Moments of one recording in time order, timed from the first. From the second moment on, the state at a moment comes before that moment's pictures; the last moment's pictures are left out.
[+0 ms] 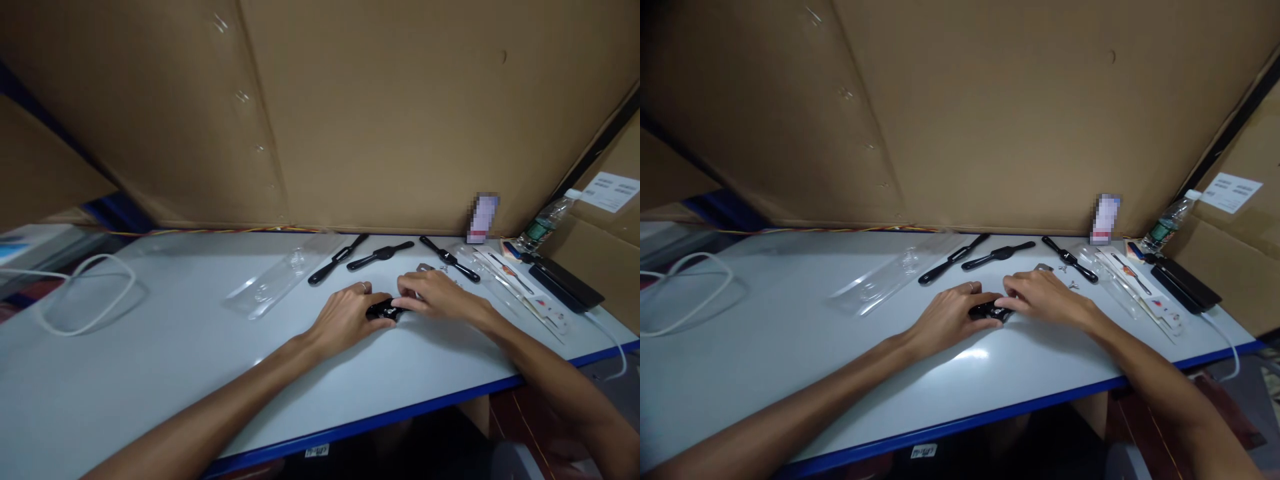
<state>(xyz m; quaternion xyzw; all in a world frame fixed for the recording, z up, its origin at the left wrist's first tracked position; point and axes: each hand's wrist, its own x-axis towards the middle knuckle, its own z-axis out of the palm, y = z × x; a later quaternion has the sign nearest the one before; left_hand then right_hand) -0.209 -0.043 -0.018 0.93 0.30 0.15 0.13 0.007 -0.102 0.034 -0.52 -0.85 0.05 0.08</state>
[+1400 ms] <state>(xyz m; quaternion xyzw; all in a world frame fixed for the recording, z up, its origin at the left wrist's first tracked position) -0.216 -0.028 -0.026 0.91 0.30 0.27 0.11 0.022 -0.089 0.020 -0.55 -0.83 0.01 0.05</state>
